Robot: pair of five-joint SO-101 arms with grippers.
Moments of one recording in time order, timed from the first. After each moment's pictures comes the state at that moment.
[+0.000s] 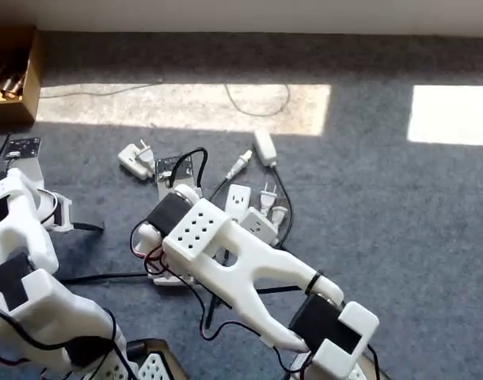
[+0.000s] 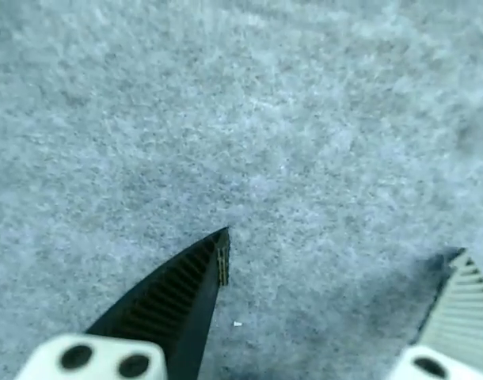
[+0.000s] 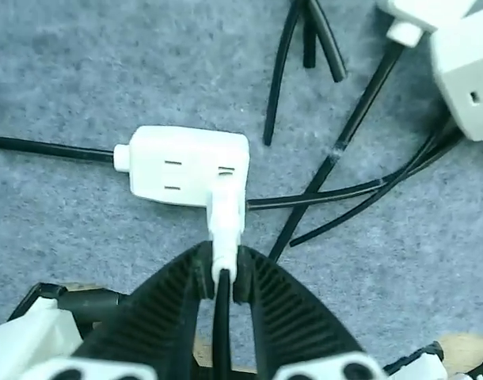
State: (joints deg) left arm -41.3 10.7 24.4 58.9 -20.0; right arm -60.6 6.5 2.9 87.3 -42.4
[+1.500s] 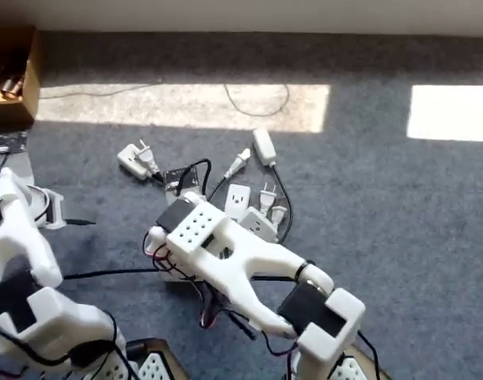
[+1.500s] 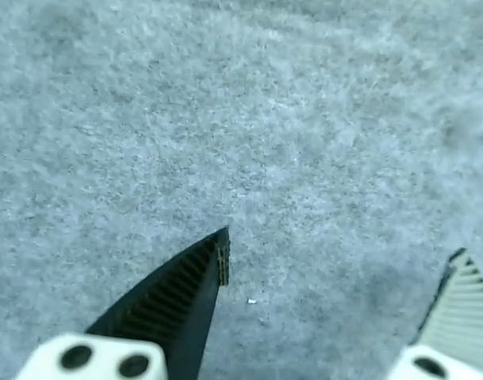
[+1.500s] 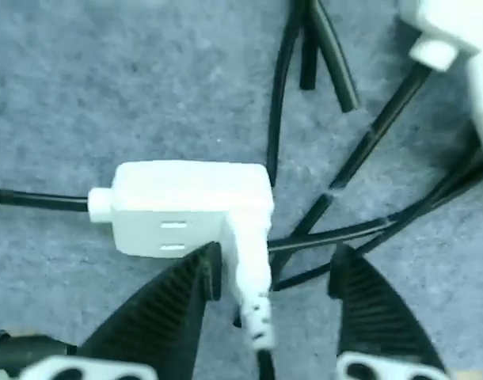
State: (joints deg) left arm -42.4 2.3 25.6 61.1 -19.9; right arm -56.9 11.2 11.2 78.5 -38.6
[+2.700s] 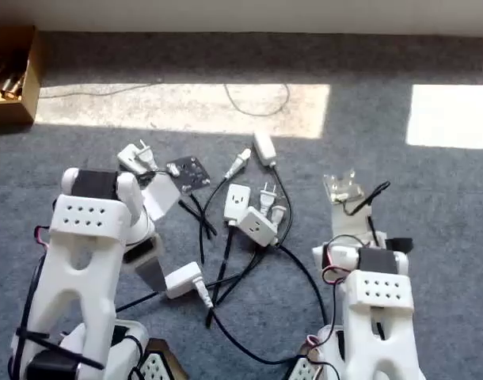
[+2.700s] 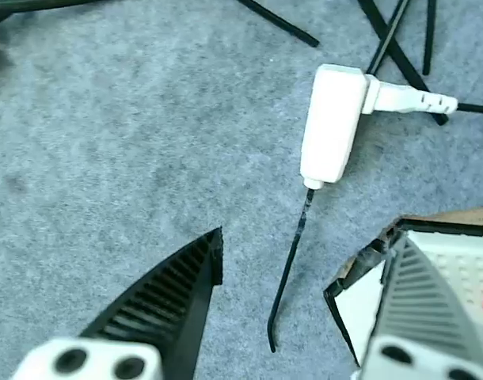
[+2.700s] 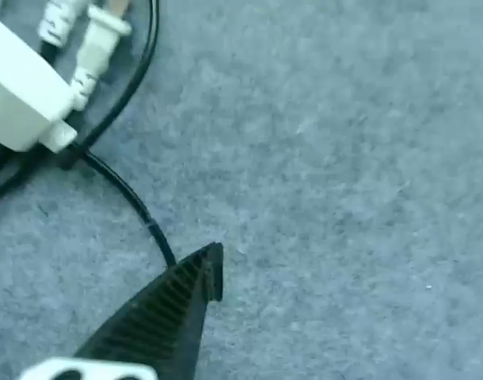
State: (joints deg) left arm -1.5 -30.6 35.8 95.2 -48.0; right arm -0.6 -51.9 70.8 57.8 18.7
